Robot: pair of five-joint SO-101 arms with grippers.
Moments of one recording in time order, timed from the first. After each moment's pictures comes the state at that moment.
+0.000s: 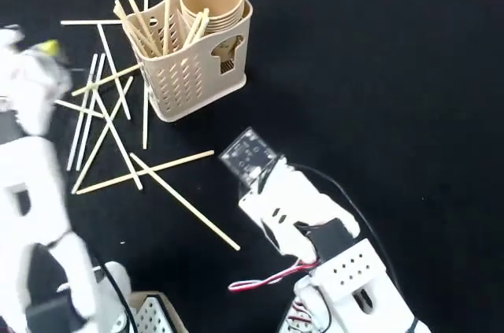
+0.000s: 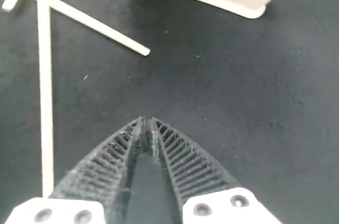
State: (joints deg) left arm -28.3 -28.2 18.3 50.2 14.8; right arm -30.3 -69.1 74.8 49.8 21.7
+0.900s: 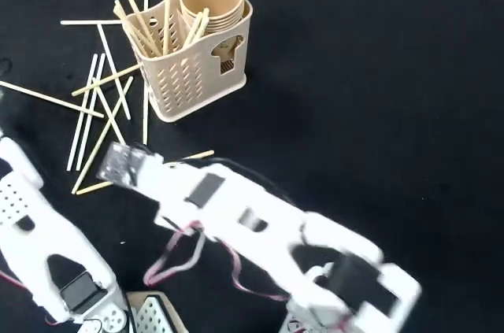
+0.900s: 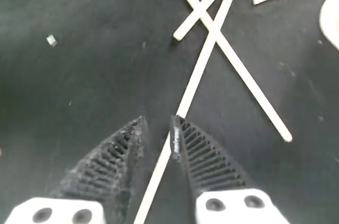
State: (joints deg) left arm -45.7 53.5 -61.0 77.0 15.9; right arm -54.5 -3.9 35.3 45.9 18.1
